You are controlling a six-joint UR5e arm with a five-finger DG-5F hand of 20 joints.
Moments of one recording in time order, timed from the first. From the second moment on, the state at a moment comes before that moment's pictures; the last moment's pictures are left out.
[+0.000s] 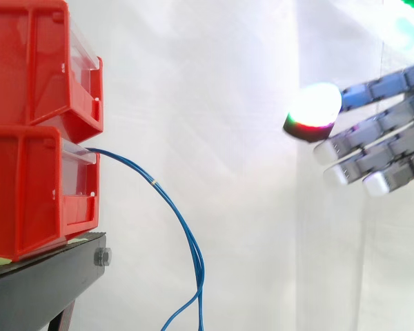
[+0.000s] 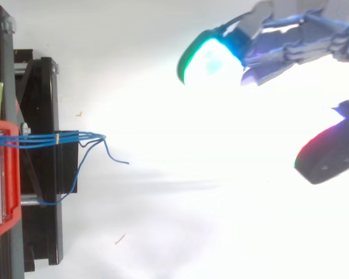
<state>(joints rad) 0.15 -1.91 -1.54 -2.89 -1.13 -0.13</state>
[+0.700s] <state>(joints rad) 0.13 -2.11 -1.50 -2.76 -1.14 -0.09</state>
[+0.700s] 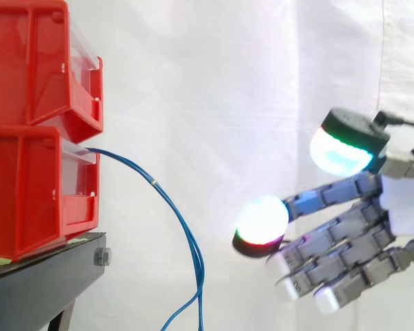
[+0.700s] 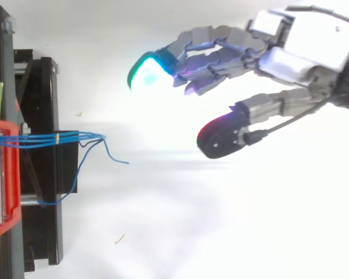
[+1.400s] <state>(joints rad) 0.12 -2.38 -1.22 -2.73 -1.26 -0.05</state>
